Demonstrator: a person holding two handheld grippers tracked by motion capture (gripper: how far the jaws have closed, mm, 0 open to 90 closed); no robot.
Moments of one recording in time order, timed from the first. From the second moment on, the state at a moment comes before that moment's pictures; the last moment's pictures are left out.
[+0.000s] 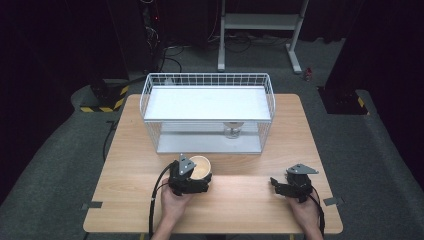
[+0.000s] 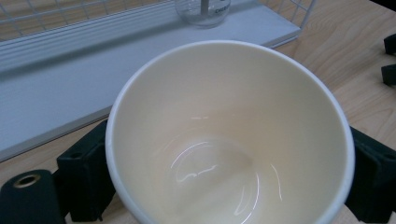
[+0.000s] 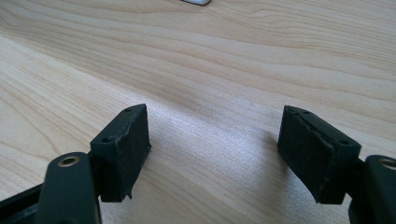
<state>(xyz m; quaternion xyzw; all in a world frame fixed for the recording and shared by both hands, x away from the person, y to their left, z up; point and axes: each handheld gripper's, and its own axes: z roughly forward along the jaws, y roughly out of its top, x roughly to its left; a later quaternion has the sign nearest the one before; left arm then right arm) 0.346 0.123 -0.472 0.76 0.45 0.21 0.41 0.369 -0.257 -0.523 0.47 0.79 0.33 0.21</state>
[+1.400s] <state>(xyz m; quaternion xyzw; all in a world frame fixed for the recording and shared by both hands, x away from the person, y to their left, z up) 0.405 0.129 -0.446 0.74 0.50 0.23 0.40 0.369 -0.257 -0.524 0.47 0.79 0.33 0.21</state>
